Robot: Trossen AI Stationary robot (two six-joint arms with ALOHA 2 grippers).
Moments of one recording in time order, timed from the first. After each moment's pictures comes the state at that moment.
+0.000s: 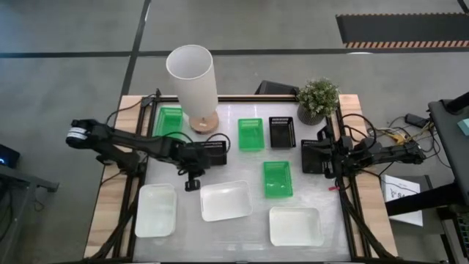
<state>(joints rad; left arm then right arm) -0.11 1.35 0.95 -0.71 -0.01 -0.17 0.14 0.05 0.04 0.36 0.17 0.08</state>
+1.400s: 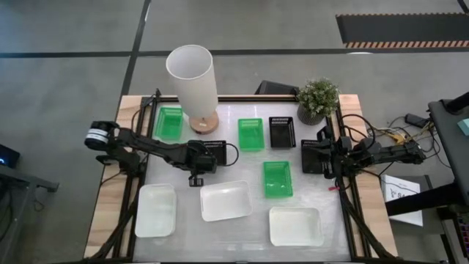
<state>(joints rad) -0.10 1.57 0.92 -0.72 -0.30 -0.09 0.14 0.05 0.04 0.34 0.17 0.08</state>
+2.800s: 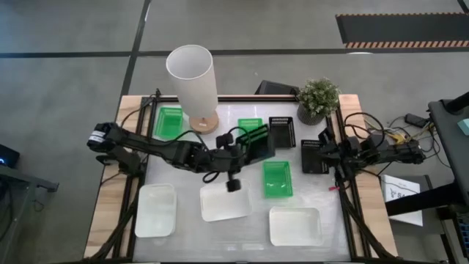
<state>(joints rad) -0.22 1.62 1.46 -0.40 -0.40 -0.15 0.14 0.05 0.15 0.26 -0.06 0.11</state>
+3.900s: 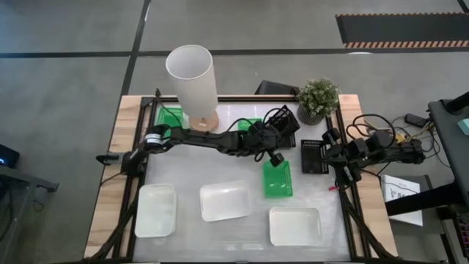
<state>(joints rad) 0.03 2.17 1.81 -0.19 -0.38 -0.26 0.14 0.05 0.25 0.13 -0.19 0.02</state>
